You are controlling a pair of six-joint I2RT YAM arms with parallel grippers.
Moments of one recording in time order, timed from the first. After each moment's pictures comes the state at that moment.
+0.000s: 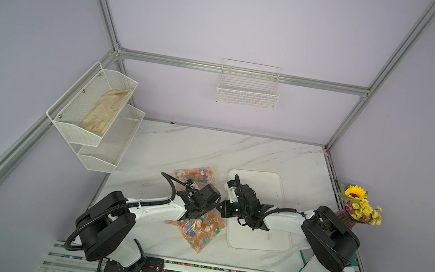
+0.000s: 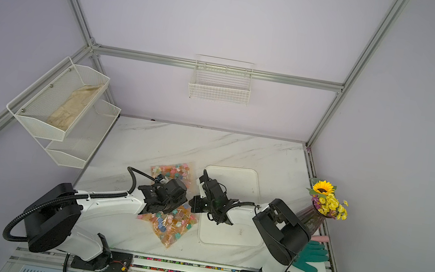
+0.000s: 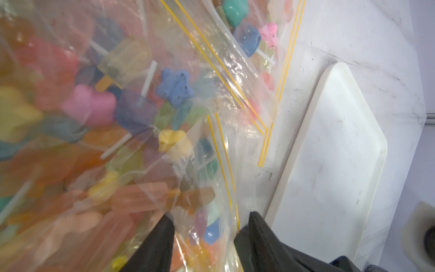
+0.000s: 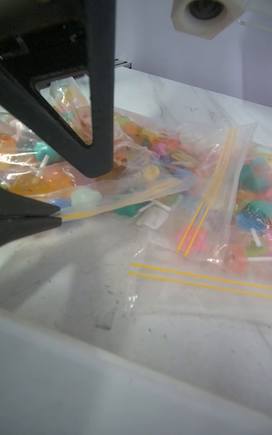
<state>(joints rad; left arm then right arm) -0.82 1.47 0.77 -0.31 -0.28 -1.44 0.79 1.72 0.75 0.24 -0.29 0.61</state>
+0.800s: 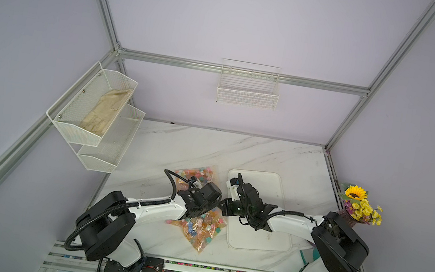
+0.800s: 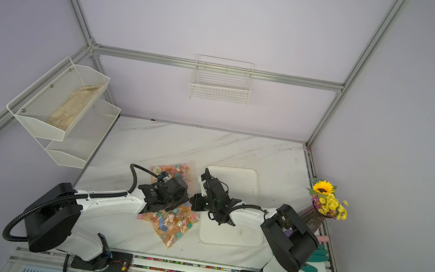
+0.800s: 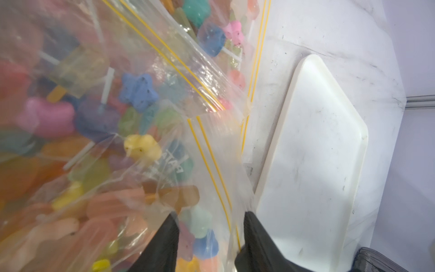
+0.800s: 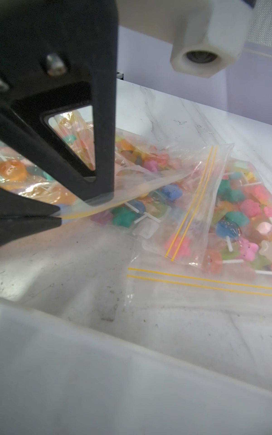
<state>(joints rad) -0.82 1.47 0.79 -0.25 -0.26 -1.36 0.79 1.63 0.75 0.18 -0.25 0.64</state>
